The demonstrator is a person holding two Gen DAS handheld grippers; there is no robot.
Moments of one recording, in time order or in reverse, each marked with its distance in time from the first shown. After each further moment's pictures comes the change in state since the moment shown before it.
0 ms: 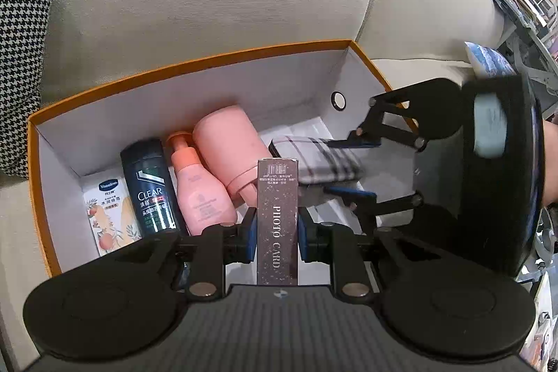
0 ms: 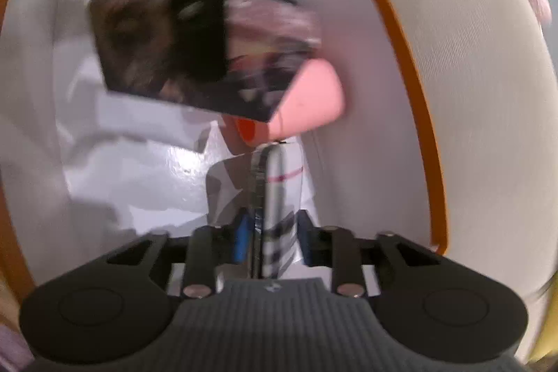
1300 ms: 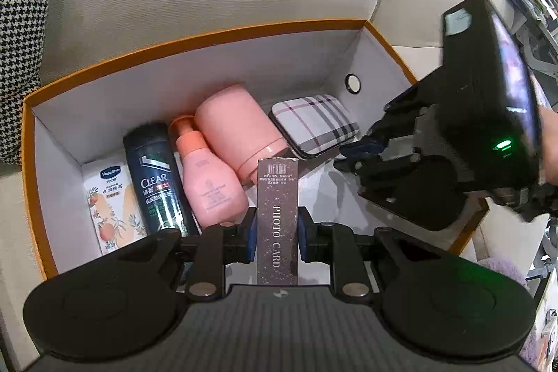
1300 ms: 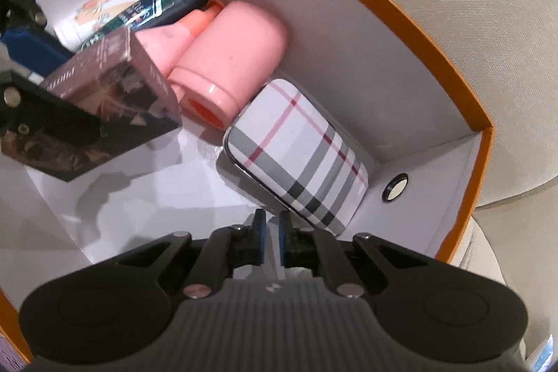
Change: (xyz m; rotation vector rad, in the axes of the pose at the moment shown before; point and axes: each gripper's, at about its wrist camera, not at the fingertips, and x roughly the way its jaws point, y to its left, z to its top) left arm 0.013 0.011 -0.016 -0.010 0.029 0.032; right arm 0.033 -0.057 0.009 0.478 0.134 0.159
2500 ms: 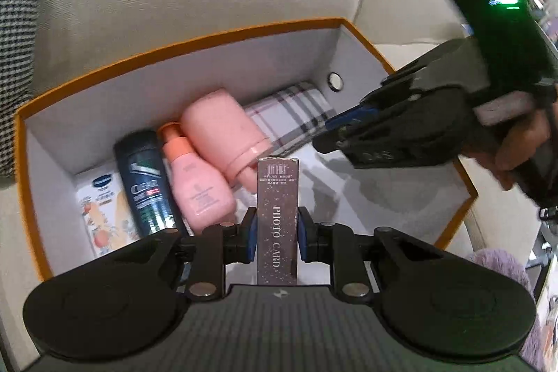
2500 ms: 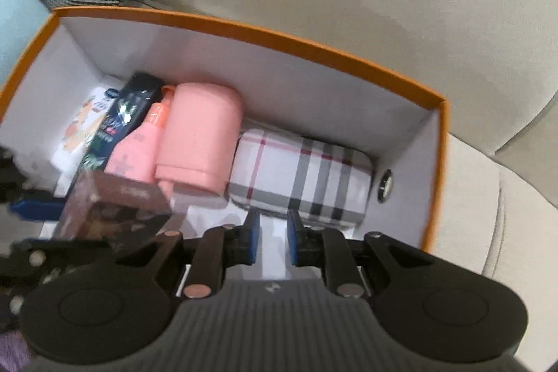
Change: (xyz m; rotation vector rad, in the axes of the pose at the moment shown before) left arm -0.003 -0.001 -0.005 0.070 -0.017 -0.037; right arm -0.038 -0.054 0.001 0.353 -0.077 0.123
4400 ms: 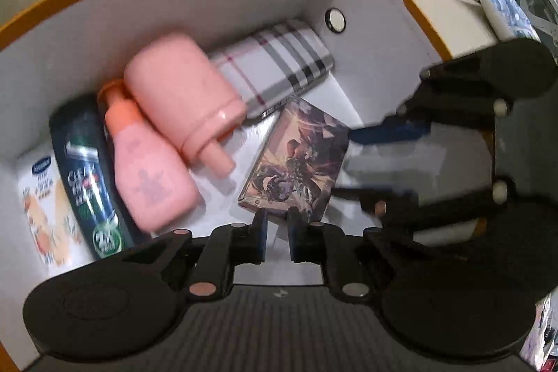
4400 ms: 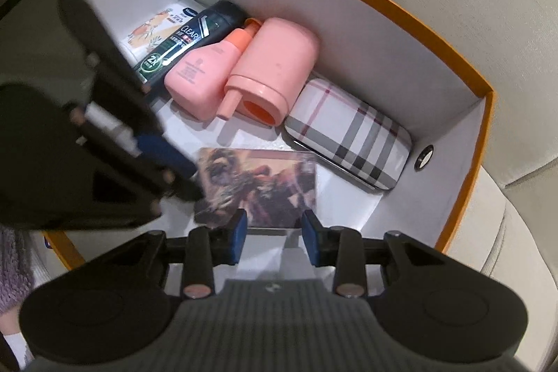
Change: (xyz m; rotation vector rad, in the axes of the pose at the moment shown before) left arm 0.072 -0.006 0.016 -0.009 0.218 -0.033; right arm 0.002 0.041 -0.042 -0.294 0.048 0.007
